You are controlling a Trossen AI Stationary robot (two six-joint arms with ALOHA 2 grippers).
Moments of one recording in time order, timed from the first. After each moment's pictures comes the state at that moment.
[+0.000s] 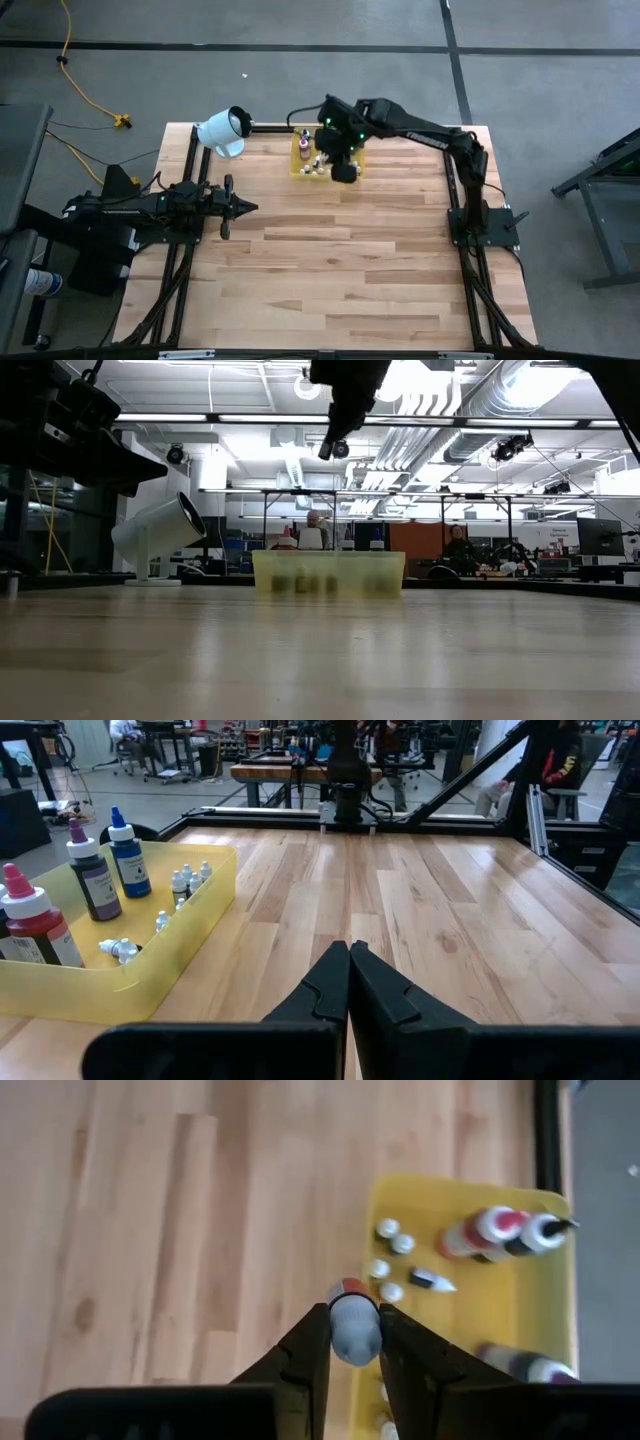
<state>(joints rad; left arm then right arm) 0.06 0.14 0.01 0.01 0.01 -0.01 -0.31 1.97 2.11 -1.20 -0.14 -0.34</state>
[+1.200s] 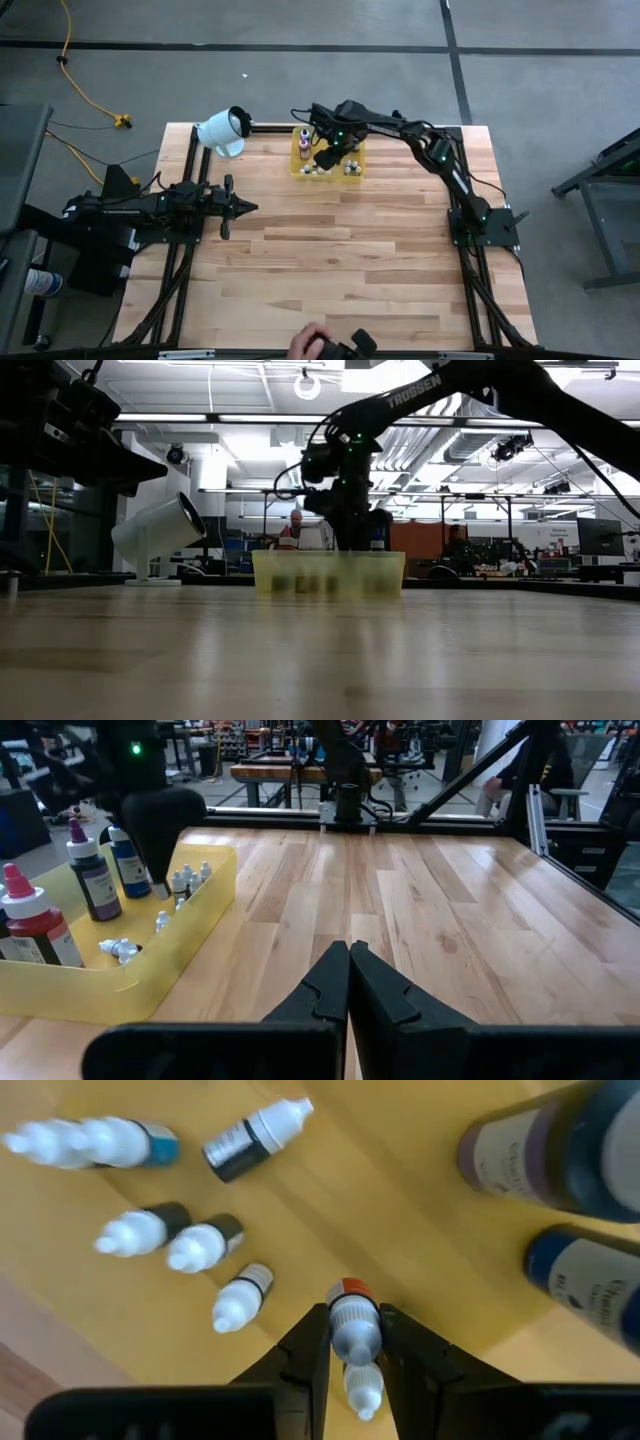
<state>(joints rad) 0.06 0.14 0.01 0.01 0.01 -0.01 -0.51 2.33 2.11 -1.22 -0.07 0.31</state>
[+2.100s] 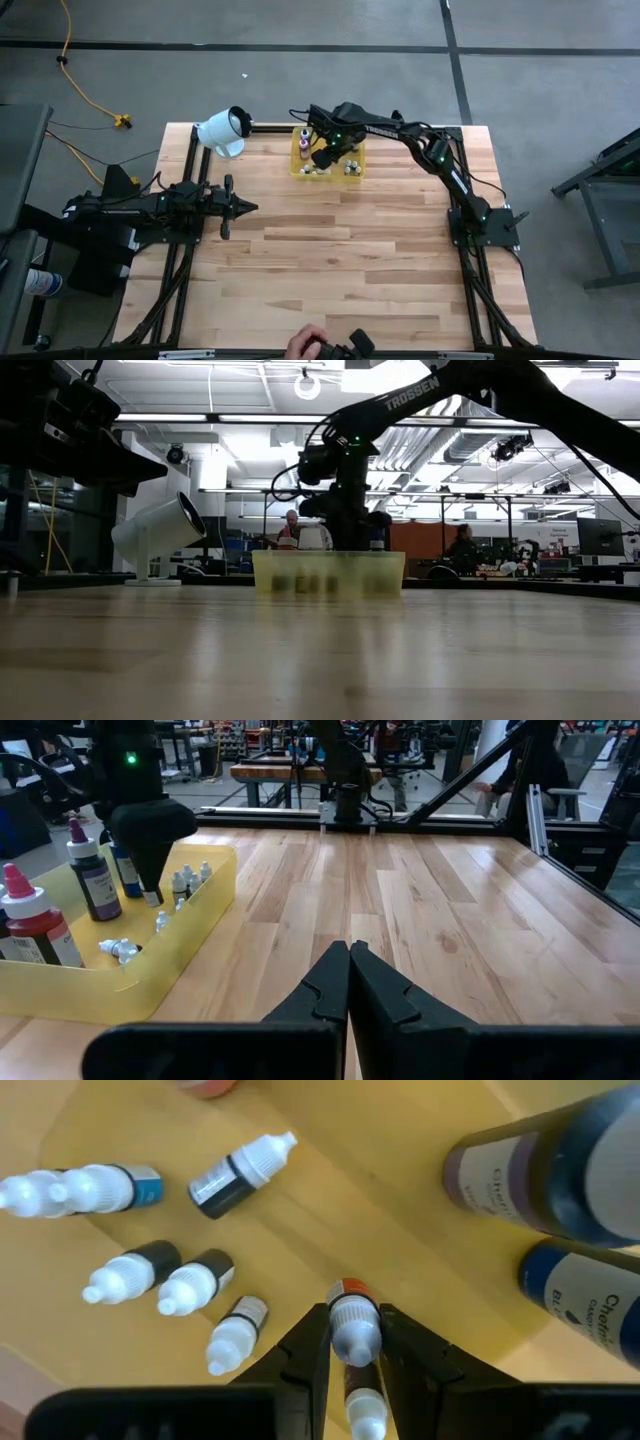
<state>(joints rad) 0.06 0.14 0.01 0.01 0.01 0.00 -0.50 2.35 2.11 -1.18 -0.03 0.39</state>
